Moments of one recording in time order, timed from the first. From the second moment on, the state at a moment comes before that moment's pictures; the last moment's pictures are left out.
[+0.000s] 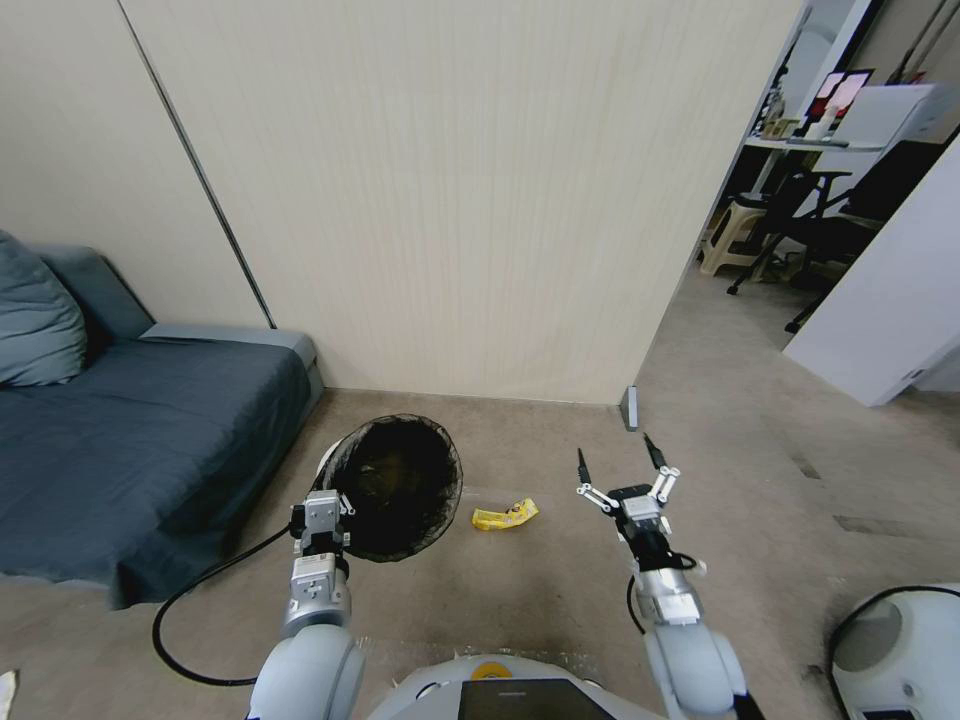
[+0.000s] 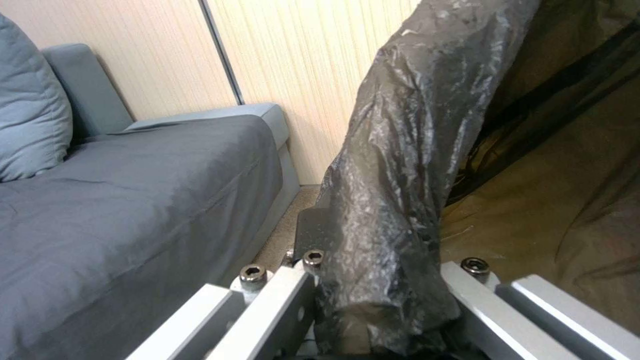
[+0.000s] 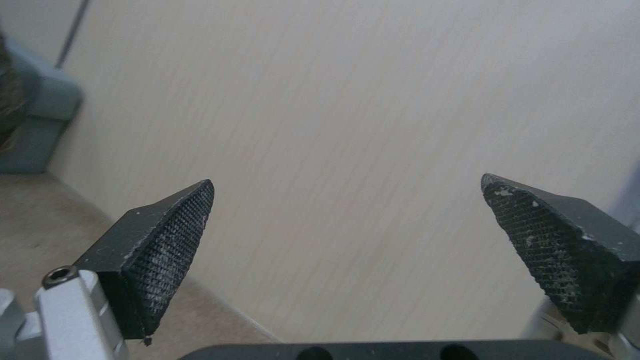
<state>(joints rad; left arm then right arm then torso) 1.76 -1.44 -0.42 -2.37 0.14 0.30 -0.40 -1.57 1.36 0.60 2.06 -0.26 0.39 -0.19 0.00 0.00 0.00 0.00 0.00</state>
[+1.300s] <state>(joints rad) 1.75 -1.47 -0.42 -2.38 0.18 0.31 -0.38 -1.25 1.16 0.43 1.48 -0.31 0.50 -0.73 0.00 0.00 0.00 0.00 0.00</state>
